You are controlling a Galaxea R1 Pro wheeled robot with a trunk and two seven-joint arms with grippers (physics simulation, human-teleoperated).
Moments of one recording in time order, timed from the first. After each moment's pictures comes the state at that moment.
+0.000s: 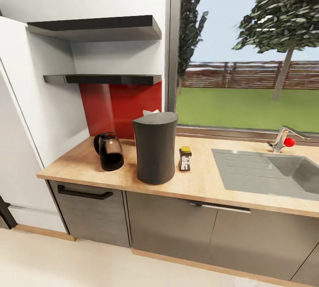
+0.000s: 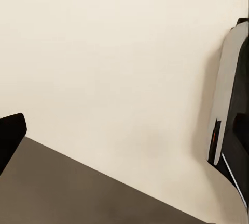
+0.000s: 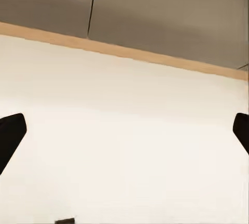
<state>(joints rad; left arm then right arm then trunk) 0.04 0.04 0.96 -0.10 -0.95 -0.18 0.27 -0.39 -0.05 0.07 -0.03 0.01 -0.25 -0.21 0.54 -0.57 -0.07</state>
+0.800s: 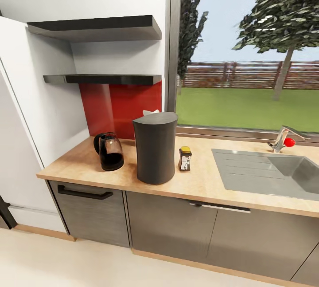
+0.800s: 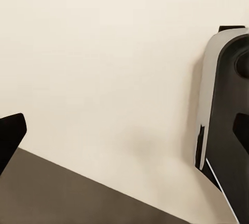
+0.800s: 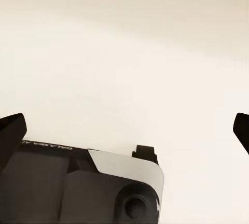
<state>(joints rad) 0.03 0.02 0.96 -0.10 -0.98 -0.19 0.27 -0.33 -0.02 0.07 -0.03 0.01 -0.10 0.13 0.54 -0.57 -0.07</state>
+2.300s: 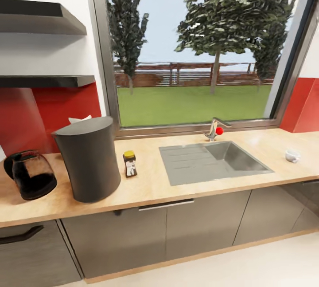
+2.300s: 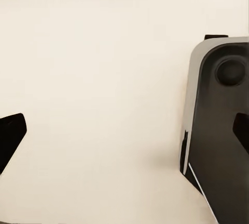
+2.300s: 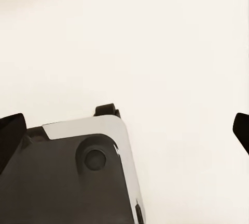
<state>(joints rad) 0.03 0.00 0.96 -0.09 -0.97 -0.22 0.27 -0.21 -0.16 0.07 -0.03 -0.29 -0.08 0.11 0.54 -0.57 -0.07</state>
